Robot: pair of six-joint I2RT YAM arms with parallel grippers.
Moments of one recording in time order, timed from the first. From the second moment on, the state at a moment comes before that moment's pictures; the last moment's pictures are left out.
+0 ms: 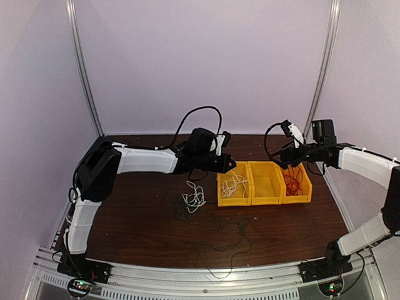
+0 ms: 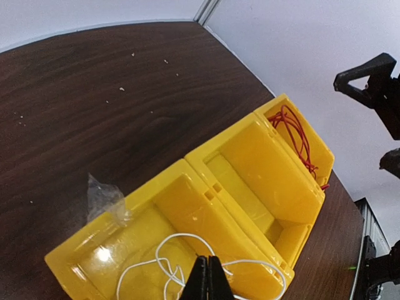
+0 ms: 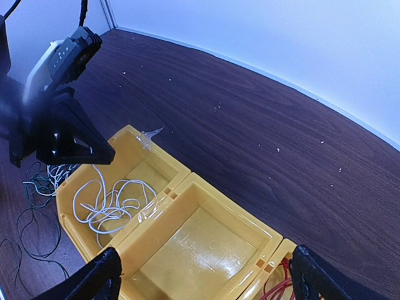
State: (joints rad) left arm -0.86 2.25 1.71 0.07 0.27 -0.45; right arm 0.14 1.36 0.92 -0.17 -0.52 -0.24
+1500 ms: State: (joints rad) left arm -0.85 1.49 0.61 0.25 0.07 -0.62; right arm 0.69 1.78 1.32 -0.33 -0.42 -0.32
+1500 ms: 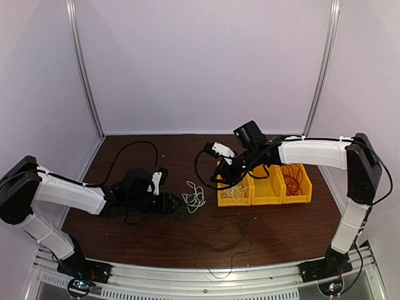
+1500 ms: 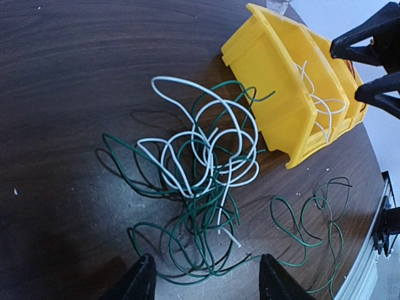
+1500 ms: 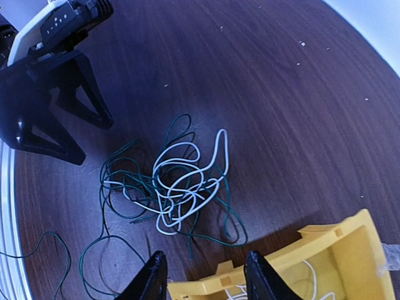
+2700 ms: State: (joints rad) left arm -0.85 1.74 0.51 0.70 0.17 -0.82; right arm 0.82 2.17 1.64 -0.48 -0.38 -0.10
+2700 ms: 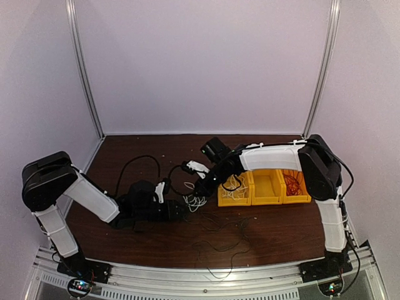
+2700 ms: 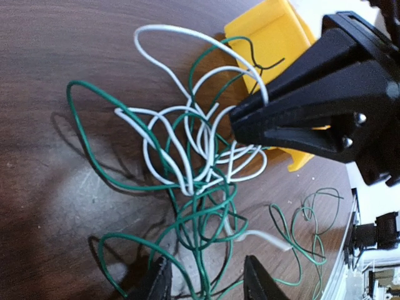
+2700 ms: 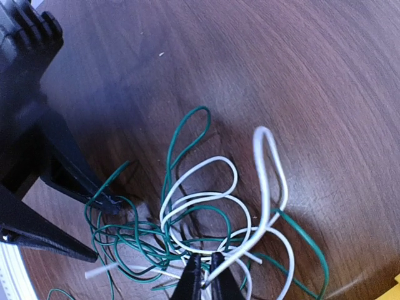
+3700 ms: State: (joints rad) left arm -0.85 1.82 0.50 0.77 0.15 -0.82; right arm 0.68 1.88 2.31 -0.63 -0.40 -0.13
